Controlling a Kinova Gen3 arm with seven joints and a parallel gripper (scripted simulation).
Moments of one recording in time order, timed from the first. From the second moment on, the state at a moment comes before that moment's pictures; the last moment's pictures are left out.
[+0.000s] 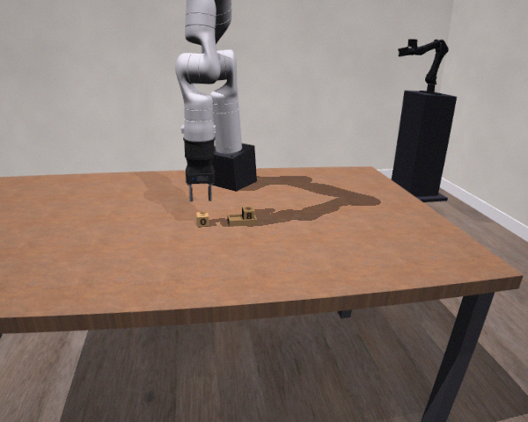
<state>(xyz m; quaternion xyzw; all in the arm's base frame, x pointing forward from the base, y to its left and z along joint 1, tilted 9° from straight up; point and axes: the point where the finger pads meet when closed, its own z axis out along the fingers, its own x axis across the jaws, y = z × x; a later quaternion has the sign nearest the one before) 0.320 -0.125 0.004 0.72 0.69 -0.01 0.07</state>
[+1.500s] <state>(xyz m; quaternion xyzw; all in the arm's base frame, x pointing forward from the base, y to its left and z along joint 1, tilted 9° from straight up) 0.332 -0.073 0.029 0.74 0.67 0.00 0.08</state>
